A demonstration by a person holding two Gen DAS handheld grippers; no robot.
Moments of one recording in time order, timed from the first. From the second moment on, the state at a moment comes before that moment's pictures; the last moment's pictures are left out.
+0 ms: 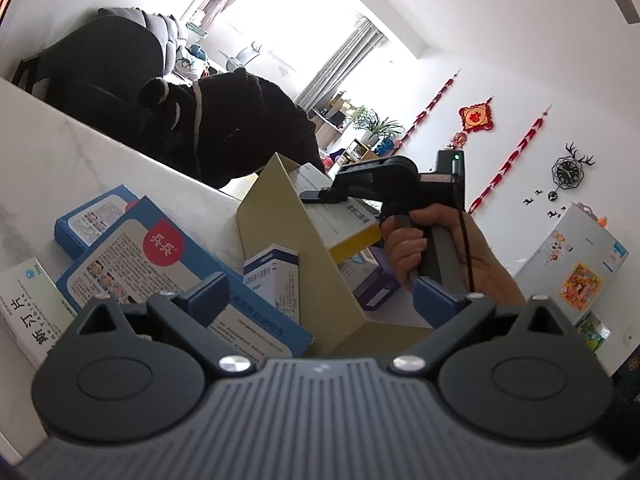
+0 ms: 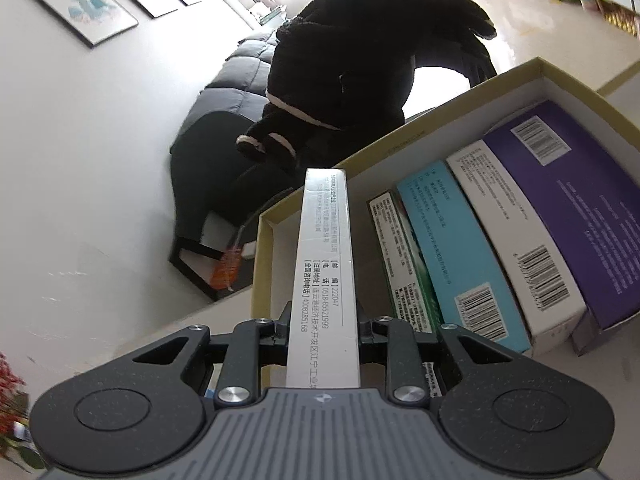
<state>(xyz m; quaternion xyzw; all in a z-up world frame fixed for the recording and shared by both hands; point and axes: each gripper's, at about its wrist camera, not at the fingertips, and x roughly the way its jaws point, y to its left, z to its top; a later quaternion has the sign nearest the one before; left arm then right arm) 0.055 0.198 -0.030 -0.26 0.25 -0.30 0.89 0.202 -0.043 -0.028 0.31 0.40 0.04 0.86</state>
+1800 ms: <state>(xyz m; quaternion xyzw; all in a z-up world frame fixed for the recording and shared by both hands) 0.049 0.207 -0.028 -0.26 0.26 -0.25 0.90 0.190 -0.046 -0.005 0.29 0.40 0.11 0.86</state>
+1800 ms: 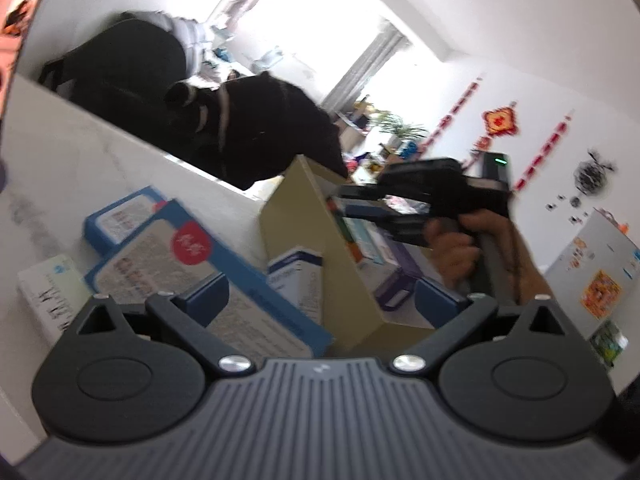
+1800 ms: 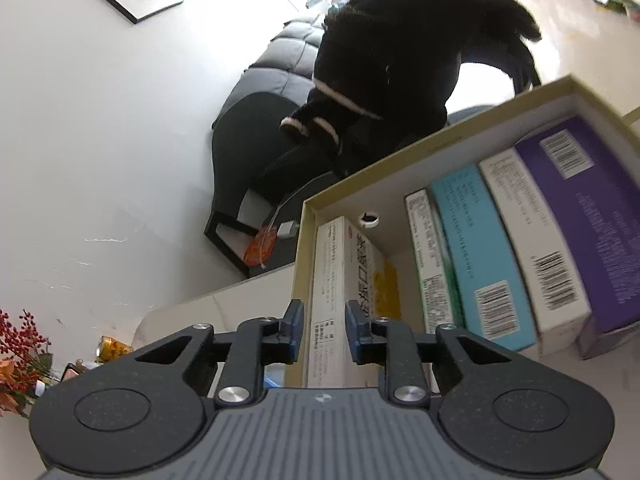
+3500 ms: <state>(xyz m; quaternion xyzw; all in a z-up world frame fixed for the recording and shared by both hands) 0.036 0.096 -0.063 0.11 0.32 -0.11 0.93 0.006 -0.074 -0.012 0.26 0.27 0.17 0.91</state>
